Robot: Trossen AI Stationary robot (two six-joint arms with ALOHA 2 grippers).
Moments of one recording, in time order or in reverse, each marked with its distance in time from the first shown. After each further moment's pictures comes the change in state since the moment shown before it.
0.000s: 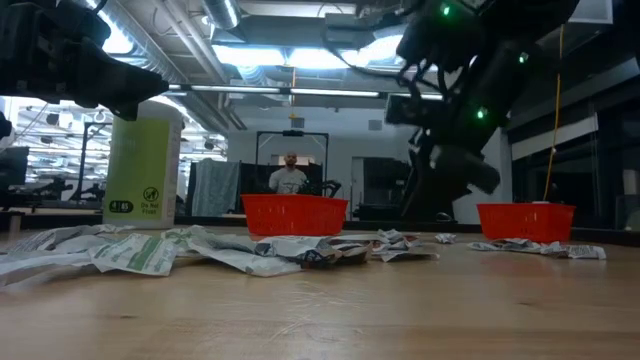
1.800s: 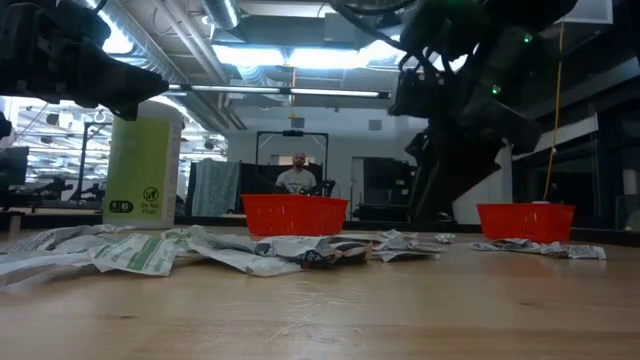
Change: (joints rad) left arm 0.000 0.000 0.000 0.000 0.000 0.000; right arm 0.011 -0.061 -0.002 -0.011 -0.334 0.007
